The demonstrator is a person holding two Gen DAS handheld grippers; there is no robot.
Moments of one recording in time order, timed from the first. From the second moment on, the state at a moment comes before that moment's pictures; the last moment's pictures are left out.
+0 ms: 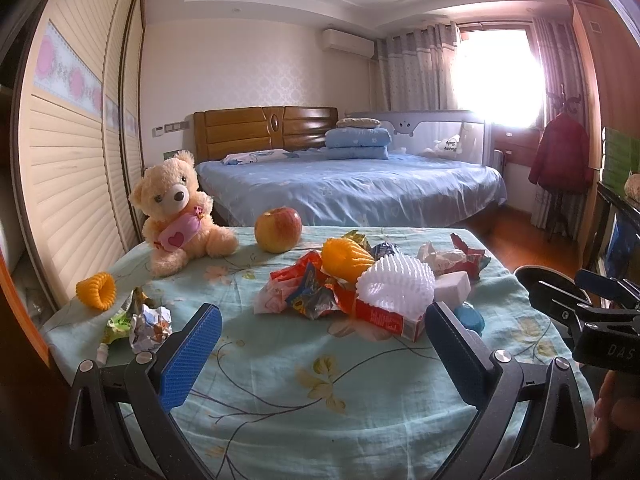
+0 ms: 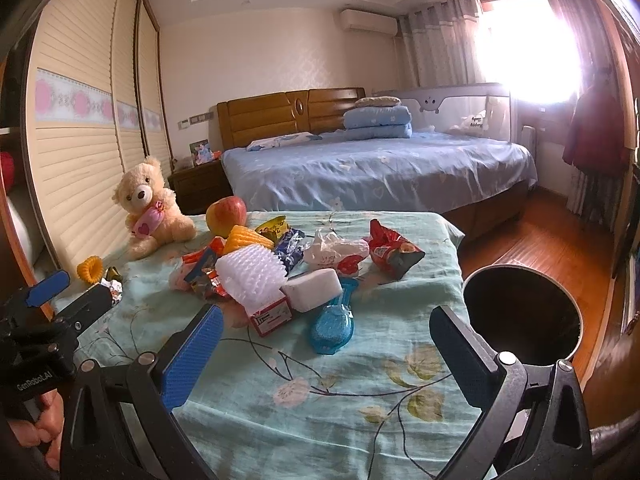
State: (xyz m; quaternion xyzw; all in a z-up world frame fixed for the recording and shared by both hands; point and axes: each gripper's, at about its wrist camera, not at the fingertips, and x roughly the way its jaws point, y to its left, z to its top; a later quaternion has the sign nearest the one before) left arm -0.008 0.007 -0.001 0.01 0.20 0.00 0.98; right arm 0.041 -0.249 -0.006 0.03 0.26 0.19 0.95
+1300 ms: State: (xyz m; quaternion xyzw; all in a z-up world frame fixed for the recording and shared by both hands) left arm 0.013 0.010 -0.014 0.01 0.23 0.00 0.97; right arm 0.049 -0.243 -0.015 0.03 0.28 0.20 0.94
